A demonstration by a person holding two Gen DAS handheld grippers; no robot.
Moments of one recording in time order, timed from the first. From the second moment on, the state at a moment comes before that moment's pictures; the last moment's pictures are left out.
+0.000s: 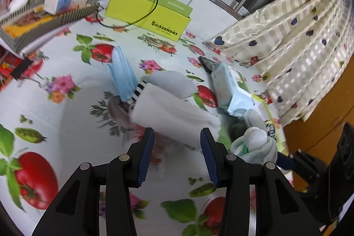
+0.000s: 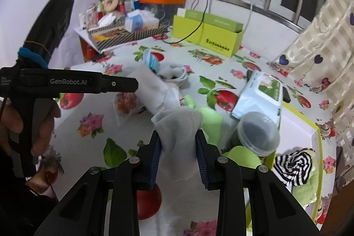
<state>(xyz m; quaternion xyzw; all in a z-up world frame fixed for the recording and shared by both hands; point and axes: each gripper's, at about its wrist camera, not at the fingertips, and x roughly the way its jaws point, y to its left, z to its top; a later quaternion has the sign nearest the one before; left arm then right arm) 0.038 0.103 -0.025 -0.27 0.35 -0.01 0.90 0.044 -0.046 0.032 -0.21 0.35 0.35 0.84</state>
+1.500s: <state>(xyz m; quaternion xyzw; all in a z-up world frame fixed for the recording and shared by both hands) 0.056 0.121 -0.042 -0.25 0.39 0.09 0.88 0.051 -0.057 0.031 -0.19 0.34 0.35 0.85</state>
